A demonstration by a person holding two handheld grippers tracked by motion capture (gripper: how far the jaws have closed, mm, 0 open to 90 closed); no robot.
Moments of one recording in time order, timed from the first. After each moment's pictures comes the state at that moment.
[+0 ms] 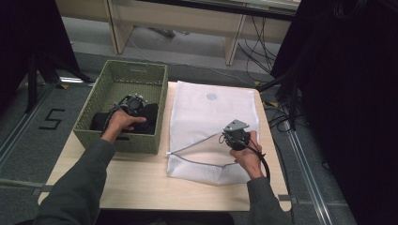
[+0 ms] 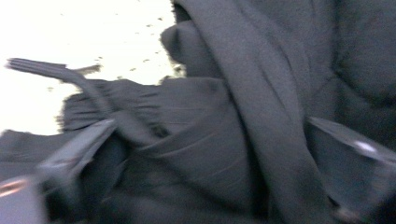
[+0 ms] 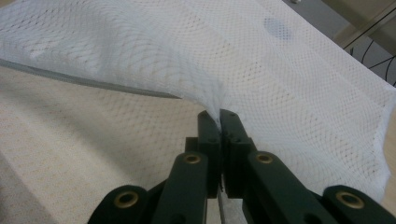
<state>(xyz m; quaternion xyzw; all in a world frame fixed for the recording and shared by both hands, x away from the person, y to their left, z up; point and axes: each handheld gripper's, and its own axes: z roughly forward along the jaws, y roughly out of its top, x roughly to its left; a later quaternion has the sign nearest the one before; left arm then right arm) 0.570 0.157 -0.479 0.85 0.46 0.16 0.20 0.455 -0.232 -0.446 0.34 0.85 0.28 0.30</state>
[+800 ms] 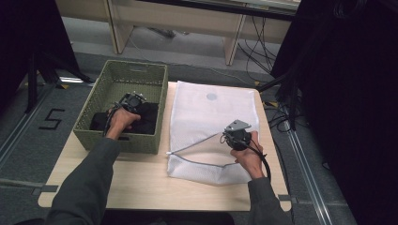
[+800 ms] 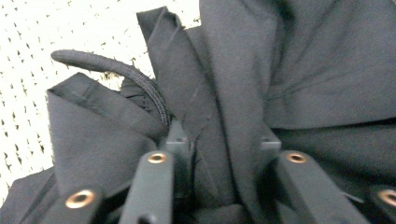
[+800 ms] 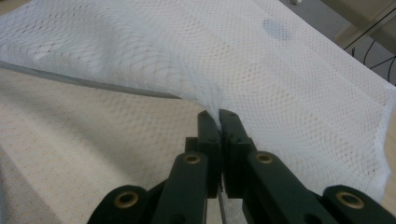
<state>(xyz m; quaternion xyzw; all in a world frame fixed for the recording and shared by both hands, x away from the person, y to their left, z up) 0.580 0.161 -0.478 0.84 0.47 0.19 0.18 0.454 -0.236 -0.444 0.34 0.84 0.29 0.30</state>
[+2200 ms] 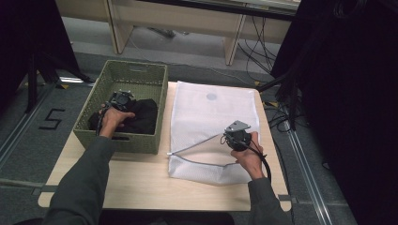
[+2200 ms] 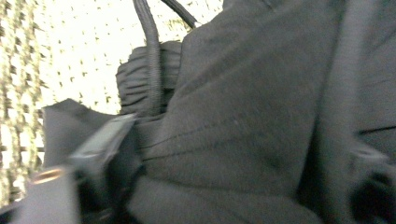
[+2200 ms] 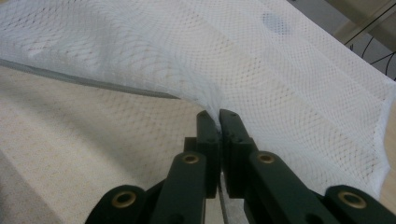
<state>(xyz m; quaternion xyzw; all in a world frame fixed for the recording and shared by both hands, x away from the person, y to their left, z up) 0.585 0.195 -0.487 0.79 0.55 0.23 0.17 0.453 -0.237 -0.448 0.35 0.84 0.28 0.30</state>
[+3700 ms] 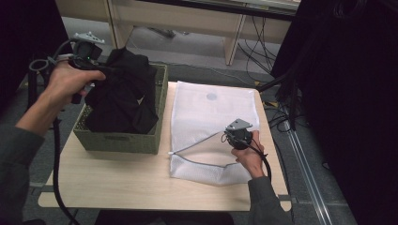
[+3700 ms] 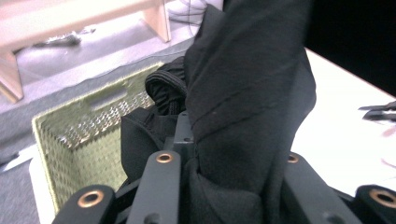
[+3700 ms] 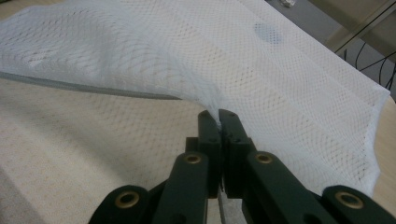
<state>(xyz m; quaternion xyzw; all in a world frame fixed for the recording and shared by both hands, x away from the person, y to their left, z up) 0.478 0.216 -0.230 0.78 0.40 0.21 0.43 0.453 -0.237 -0.442 0.36 0.83 0.29 0.31</state>
